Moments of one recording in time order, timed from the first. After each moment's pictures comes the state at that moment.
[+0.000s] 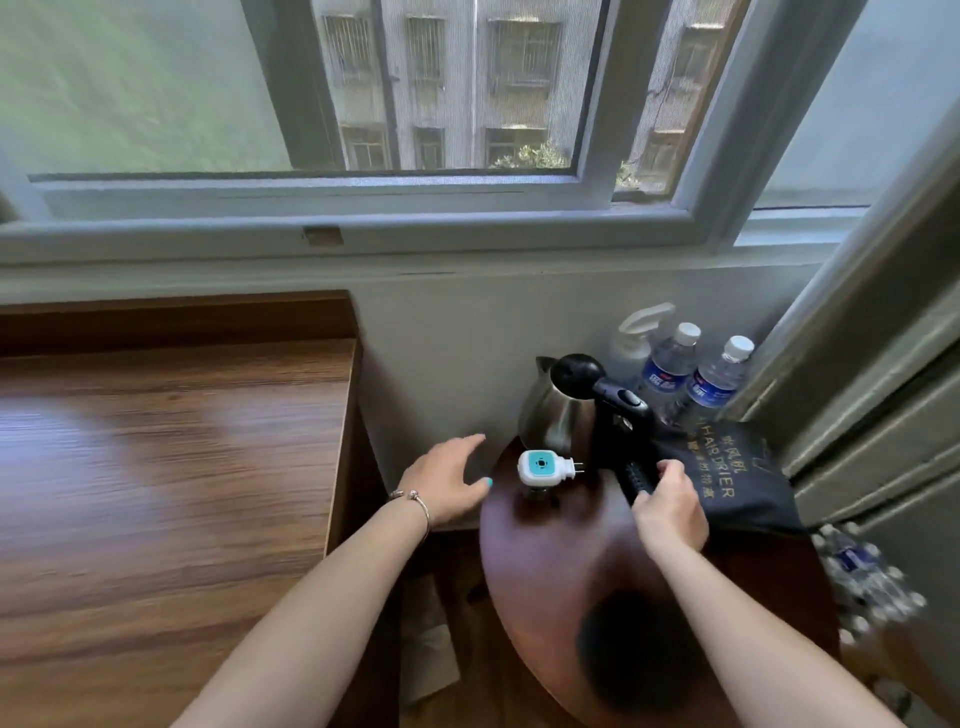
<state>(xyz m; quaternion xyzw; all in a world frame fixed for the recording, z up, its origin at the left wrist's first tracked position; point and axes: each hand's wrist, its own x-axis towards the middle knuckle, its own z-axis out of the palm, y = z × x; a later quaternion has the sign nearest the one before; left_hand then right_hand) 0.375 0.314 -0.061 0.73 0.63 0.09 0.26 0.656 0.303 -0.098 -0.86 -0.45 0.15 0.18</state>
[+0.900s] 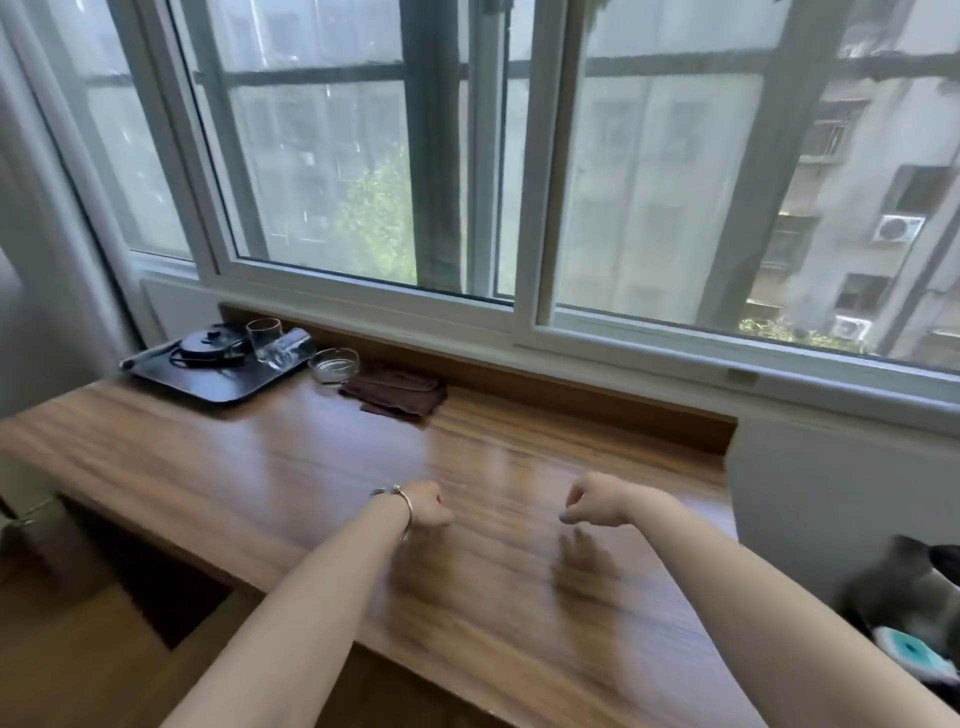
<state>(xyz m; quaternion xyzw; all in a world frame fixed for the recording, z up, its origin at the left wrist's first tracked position) -0.058 0.091 0.068 0.53 0.81 -0.01 0.24 0.168 0.234 0.077 -0.44 -0.85 0.25 -0.13</state>
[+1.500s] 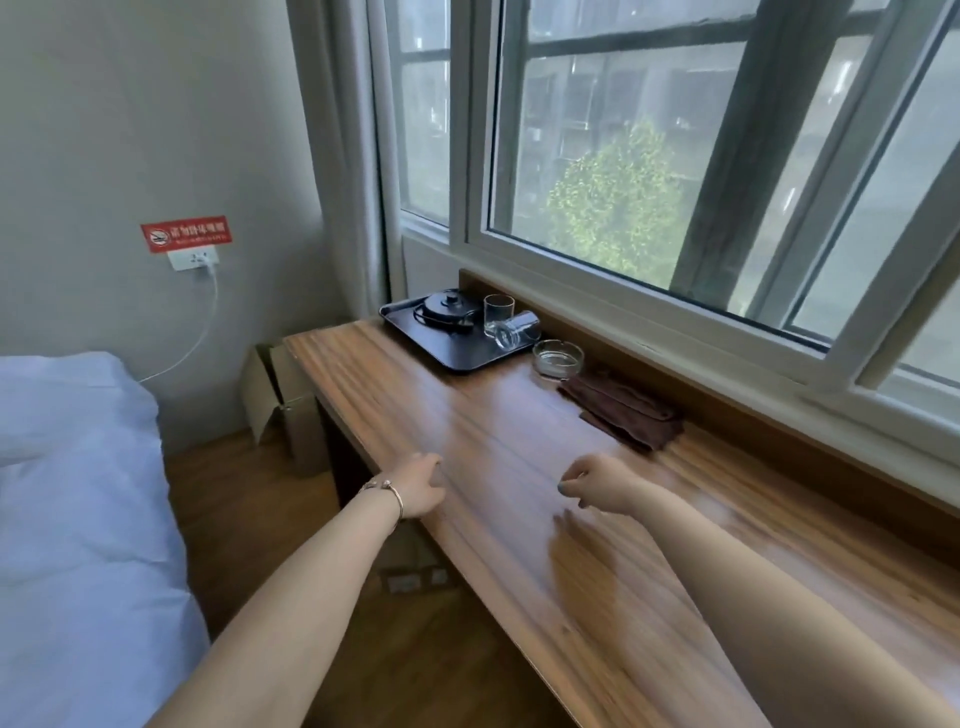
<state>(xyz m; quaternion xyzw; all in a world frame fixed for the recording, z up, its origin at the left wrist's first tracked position) -0.278 -0.081 0.039 0.30 0.93 0.13 0.18 -0.134 0.159 0.063 -0.25 -0.91 0.31 -0.11</state>
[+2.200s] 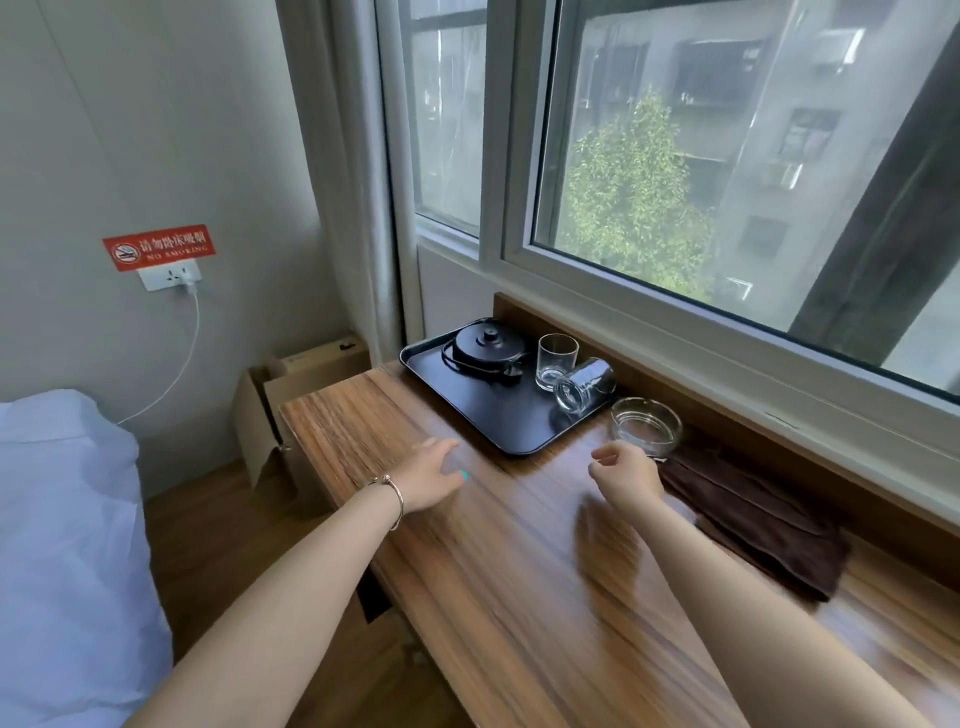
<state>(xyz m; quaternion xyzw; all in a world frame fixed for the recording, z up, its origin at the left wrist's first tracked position) -0.523 -0.037 0.041 0.34 0.90 0.22 0.16 -0.373 0.190 0.036 -0.42 -0.82 0.37 0.12</state>
